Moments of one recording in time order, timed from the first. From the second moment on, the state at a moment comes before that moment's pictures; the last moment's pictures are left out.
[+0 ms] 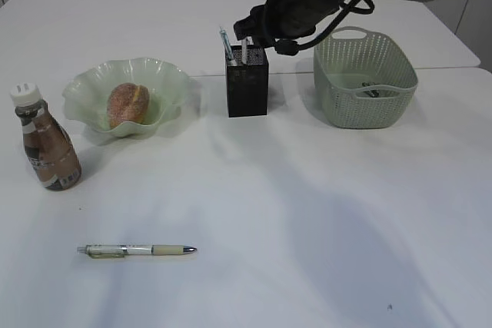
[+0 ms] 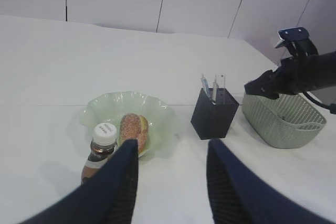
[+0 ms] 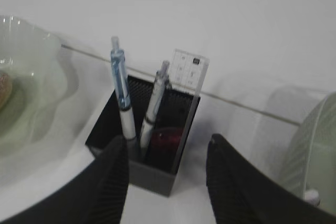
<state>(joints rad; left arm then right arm) -0.21 0.40 -0.57 -0.14 0.40 -0.11 0.36 2.16 -1.87 -0.14 0.48 0.10</state>
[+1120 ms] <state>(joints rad) -0.21 0.40 -0.57 -0.15 0.58 -0.11 0.65 2.10 -1.92 0.29 1.15 -0.64</state>
